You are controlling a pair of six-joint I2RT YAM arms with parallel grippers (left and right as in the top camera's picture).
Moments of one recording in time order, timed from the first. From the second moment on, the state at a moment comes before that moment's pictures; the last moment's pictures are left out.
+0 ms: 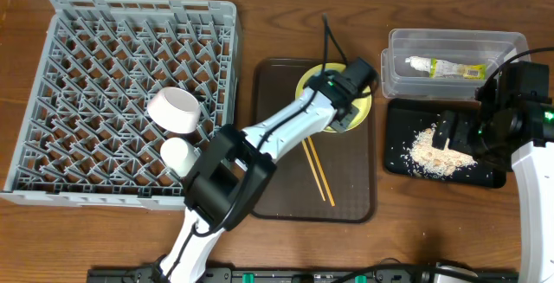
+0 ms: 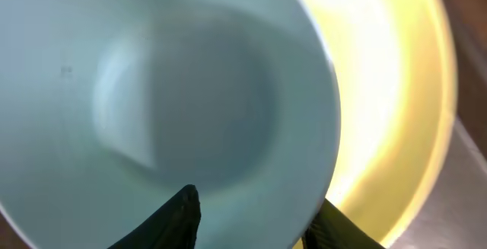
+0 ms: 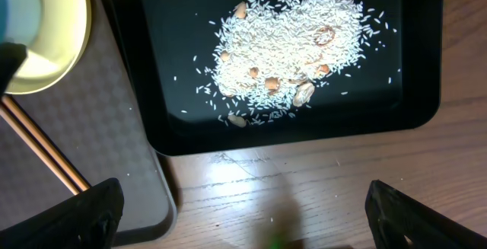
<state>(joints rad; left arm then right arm) -0.75 2.20 1.70 -0.71 -0.13 -0.07 -0.18 1.32 1.25 -1.26 -0.04 0.18</state>
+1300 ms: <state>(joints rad) -0.67 1.89 1.70 -0.81 -0.06 -0.10 -0.18 1.32 1.25 -1.27 -0.04 0.18</state>
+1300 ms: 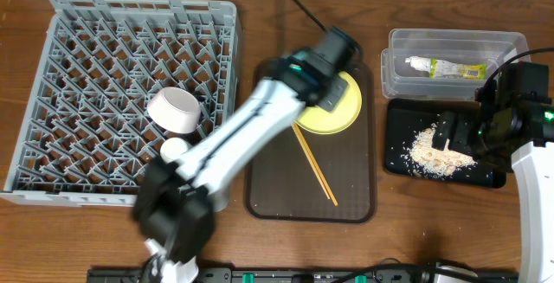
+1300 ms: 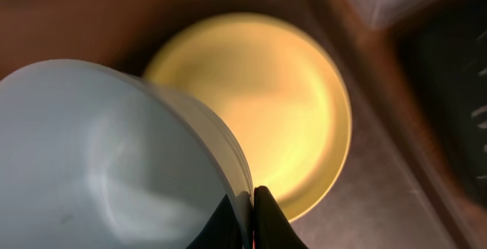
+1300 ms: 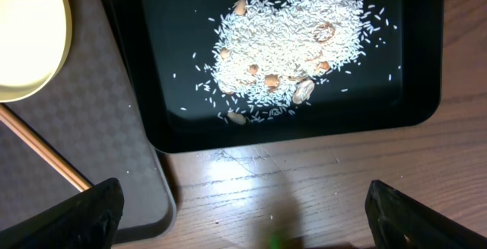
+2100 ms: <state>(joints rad) 0.18 1.86 1.70 -0.84 1.00 -0.12 -0.18 1.32 1.25 -1.27 -0.04 0.18</state>
